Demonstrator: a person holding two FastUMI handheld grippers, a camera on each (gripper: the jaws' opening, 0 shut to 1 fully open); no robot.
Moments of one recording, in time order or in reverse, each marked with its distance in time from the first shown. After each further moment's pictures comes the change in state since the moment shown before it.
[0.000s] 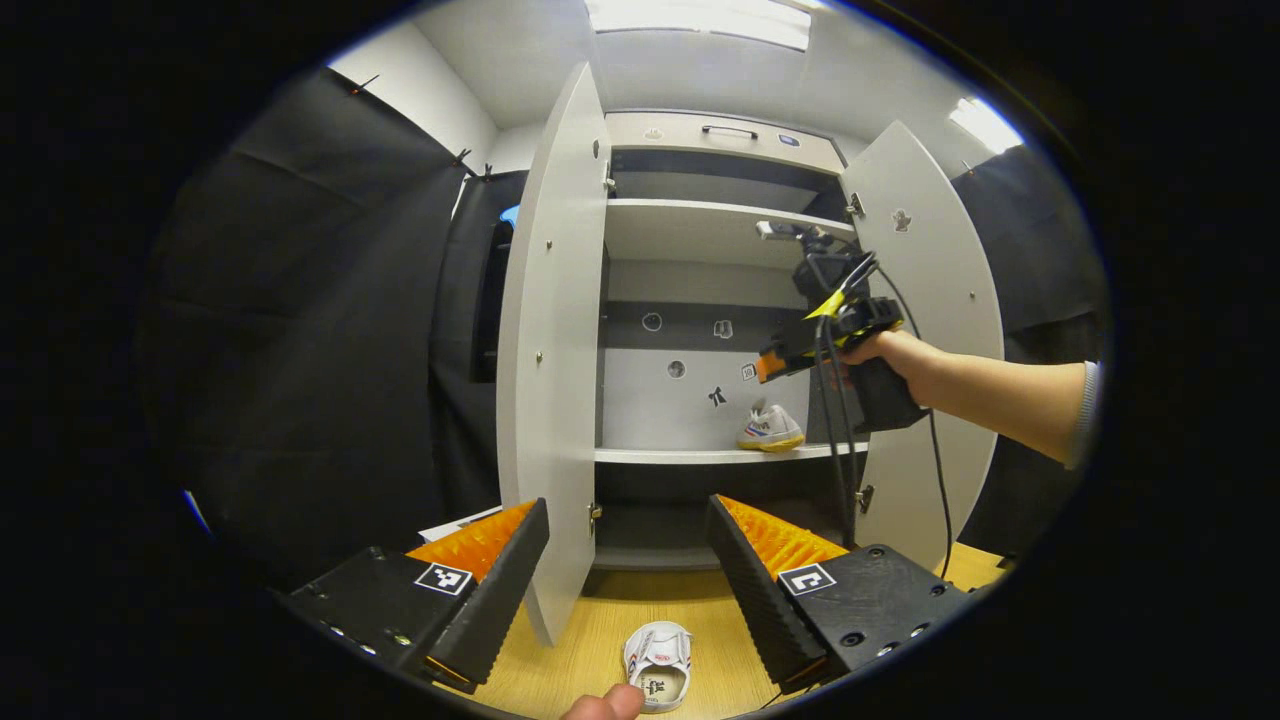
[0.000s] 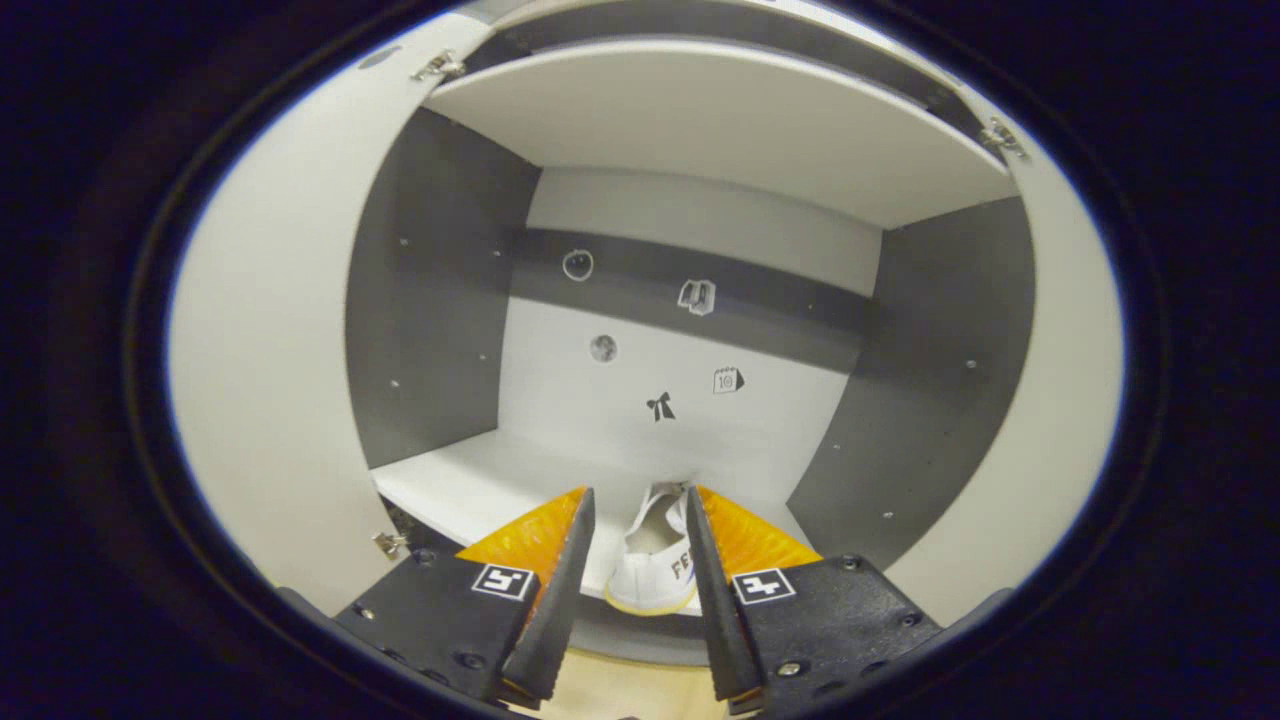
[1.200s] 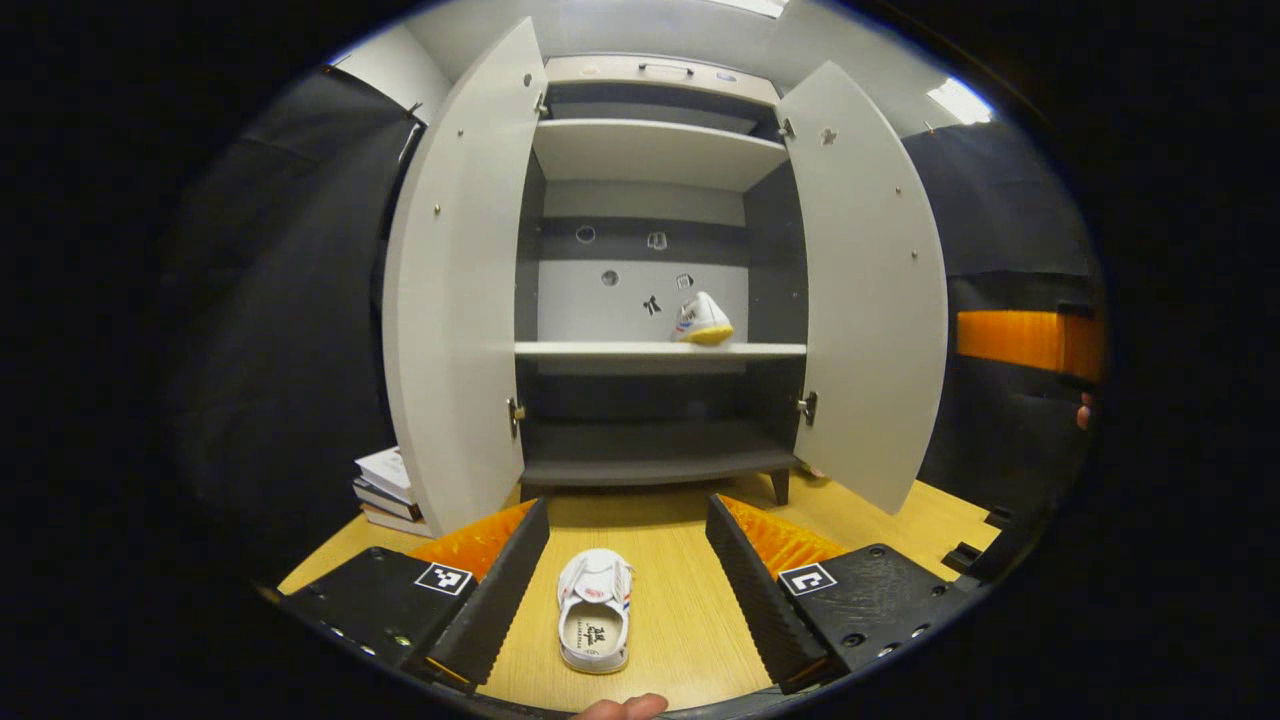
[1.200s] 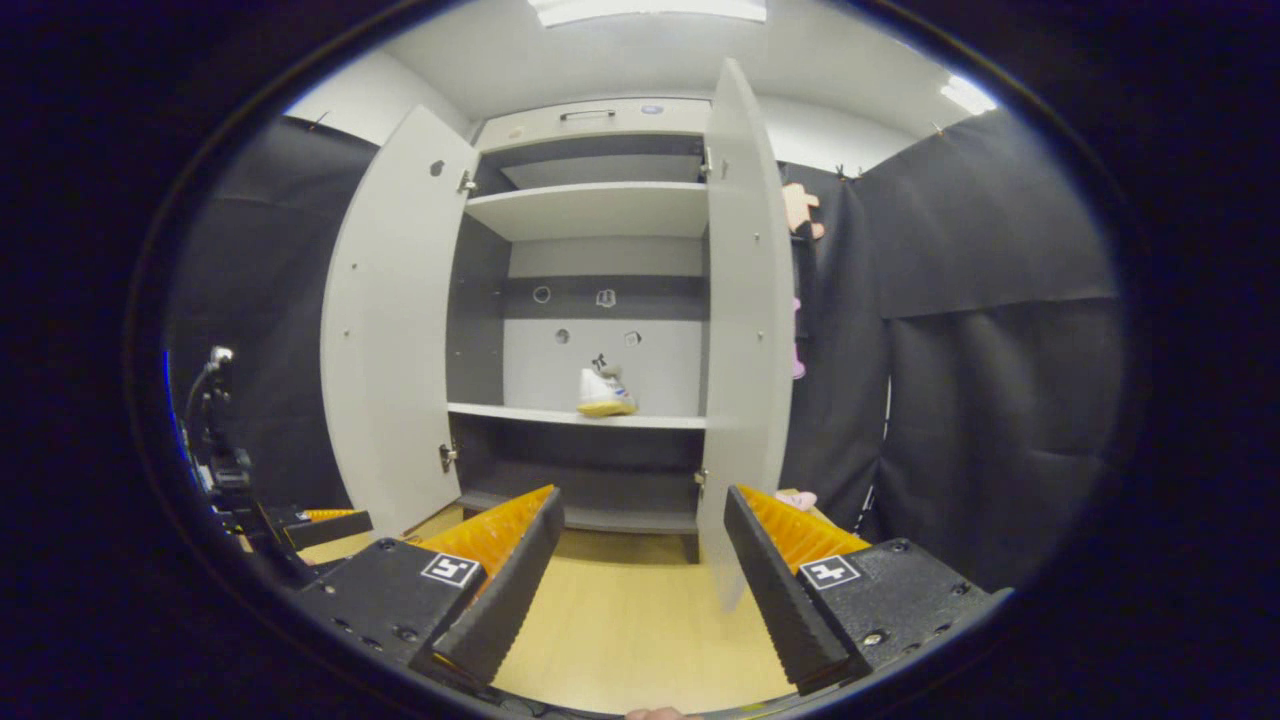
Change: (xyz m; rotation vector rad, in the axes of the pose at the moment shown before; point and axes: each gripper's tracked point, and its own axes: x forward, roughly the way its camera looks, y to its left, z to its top) left arm -0.022 -0.079 -0.144 -0.008 0.259 -0.152; right arm -0.292 -0.044 -0.207 0.215 -0.137 -0.146
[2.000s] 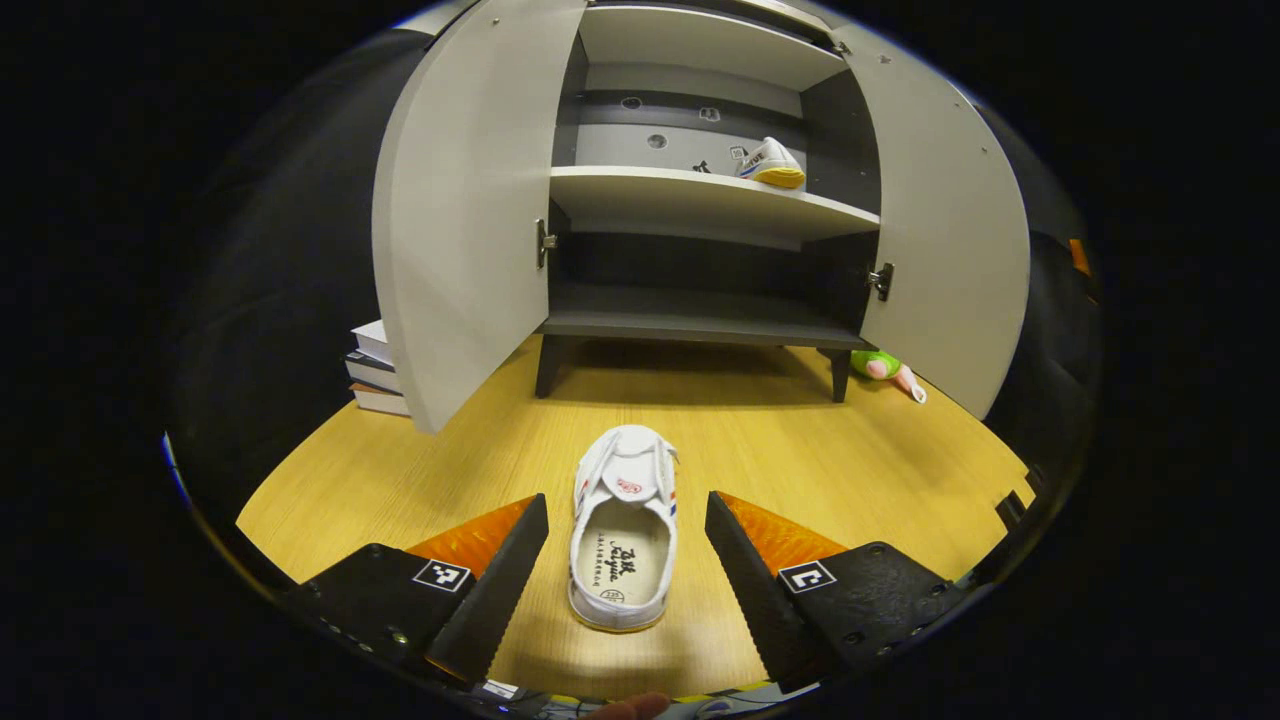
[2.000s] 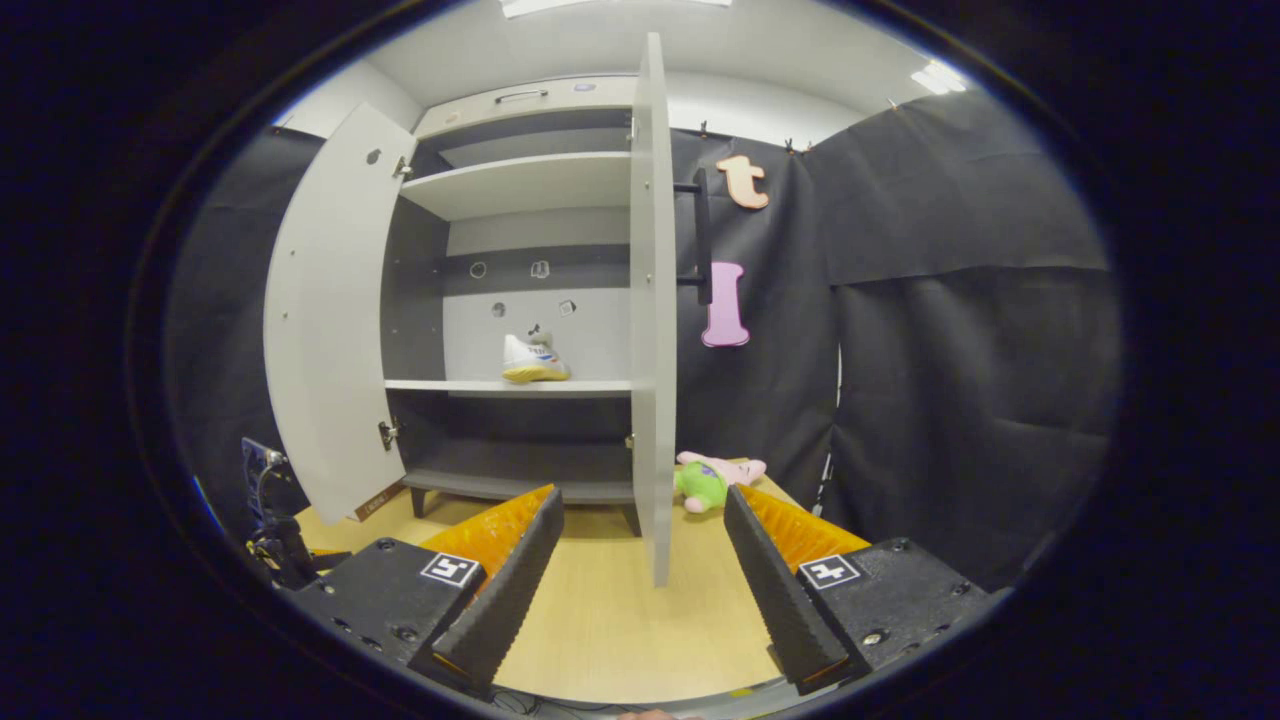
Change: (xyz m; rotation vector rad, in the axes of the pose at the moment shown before) left arm 0.035 0.056 -0.121 -0.040 0.262 0.111; right arm 0.001 -0.059 -0.032 0.036 0.060 -0.095
